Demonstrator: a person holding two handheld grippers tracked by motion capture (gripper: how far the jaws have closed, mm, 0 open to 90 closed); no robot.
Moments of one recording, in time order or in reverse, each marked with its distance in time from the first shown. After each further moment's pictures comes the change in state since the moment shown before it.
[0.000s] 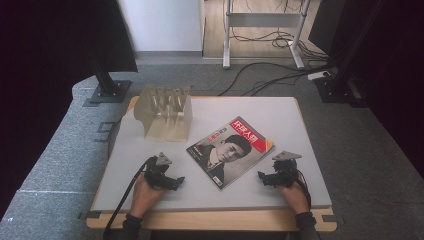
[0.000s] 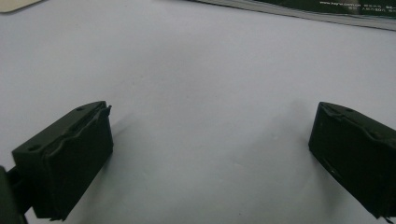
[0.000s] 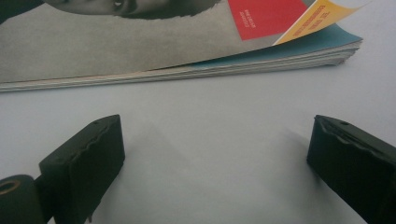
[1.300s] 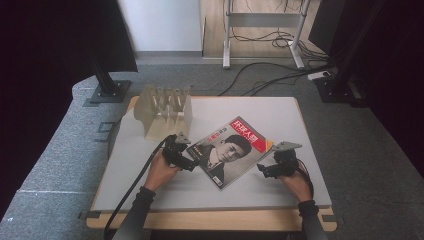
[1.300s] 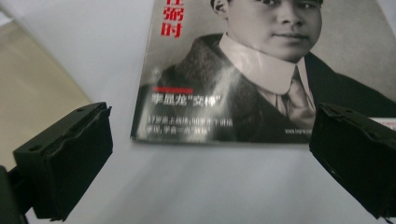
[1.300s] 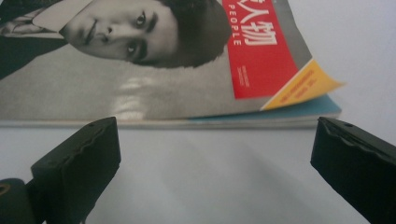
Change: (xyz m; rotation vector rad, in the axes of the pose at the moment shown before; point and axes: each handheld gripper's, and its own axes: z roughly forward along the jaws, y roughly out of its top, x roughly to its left) left arm -0.005 0.094 0.023 0.006 -0.081 0.145; right arm -0.012 0.033 -0.003 -0.038 0.063 -0.086
